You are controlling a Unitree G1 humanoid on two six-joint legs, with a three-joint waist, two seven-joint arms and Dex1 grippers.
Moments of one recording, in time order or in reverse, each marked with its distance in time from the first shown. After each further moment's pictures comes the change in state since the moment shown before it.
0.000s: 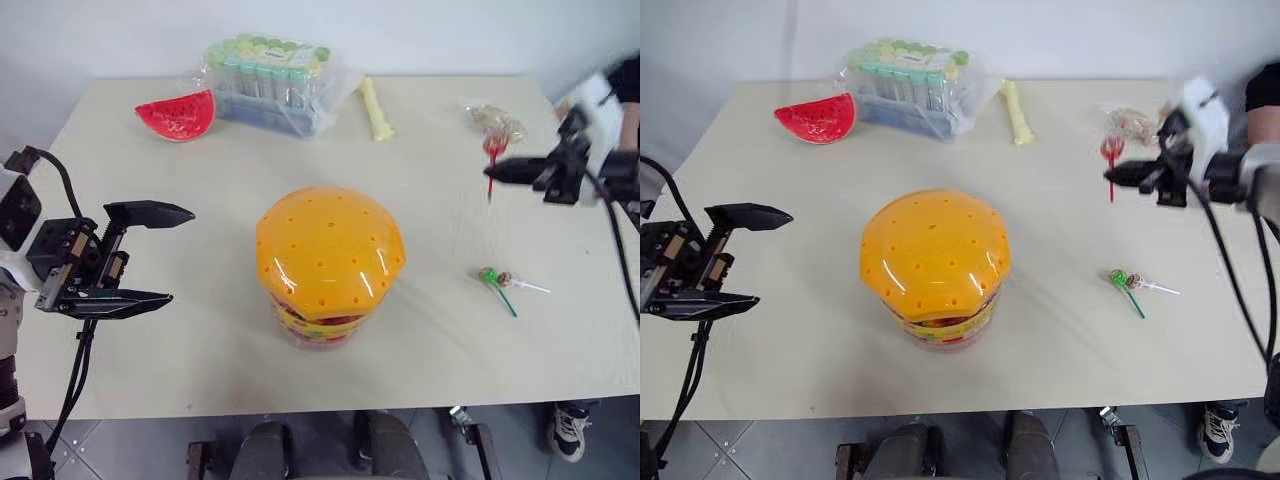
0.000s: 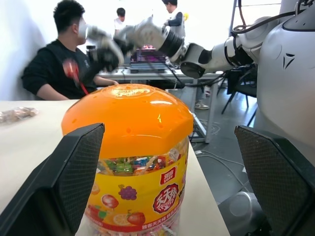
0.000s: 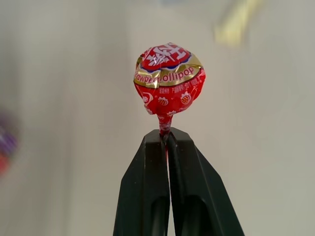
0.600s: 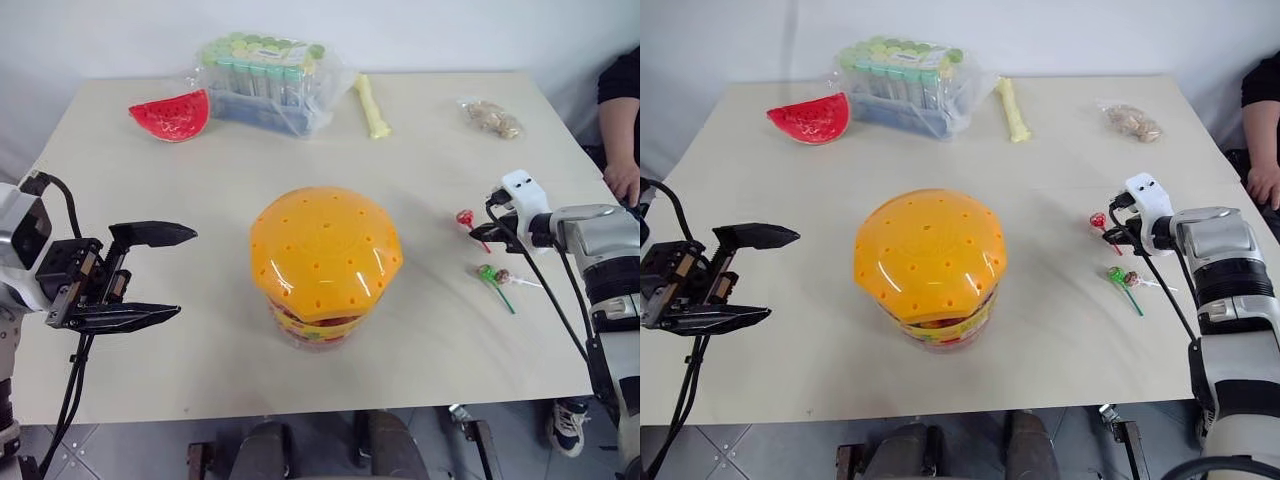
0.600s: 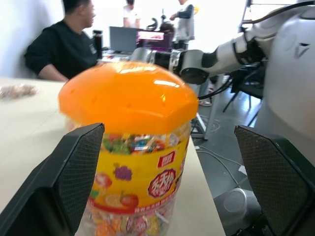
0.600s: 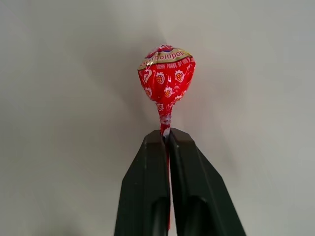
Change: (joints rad) left arm 0.132 0.000 0.047 -0.067 0.010 0.022 0.069; right arm -0.117 0.258 0.118 0.595 -0.382 -0.276 -0.047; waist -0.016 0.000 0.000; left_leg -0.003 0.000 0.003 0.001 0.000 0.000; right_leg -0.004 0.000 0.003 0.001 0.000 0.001
